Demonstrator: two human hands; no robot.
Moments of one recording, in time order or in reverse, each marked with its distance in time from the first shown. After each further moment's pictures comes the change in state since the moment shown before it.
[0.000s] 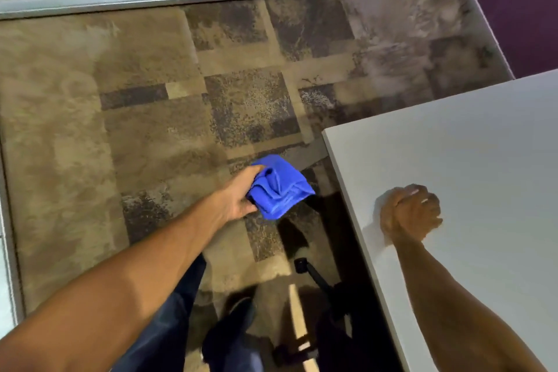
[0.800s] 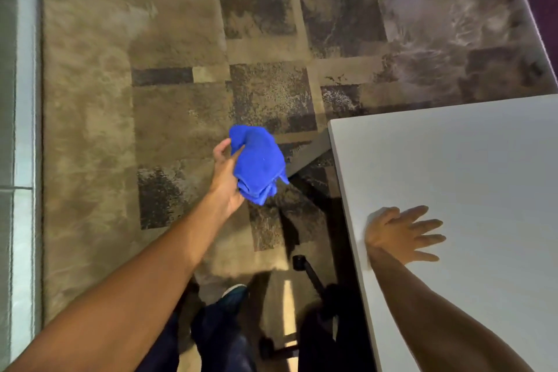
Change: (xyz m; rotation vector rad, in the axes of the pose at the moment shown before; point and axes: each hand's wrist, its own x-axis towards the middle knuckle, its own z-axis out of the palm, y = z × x) left_hand -0.020 -0.036 0.021 -0.549 0.264 0.576; right_hand -0.012 0.037 0.031 0.016 -0.333 0.099
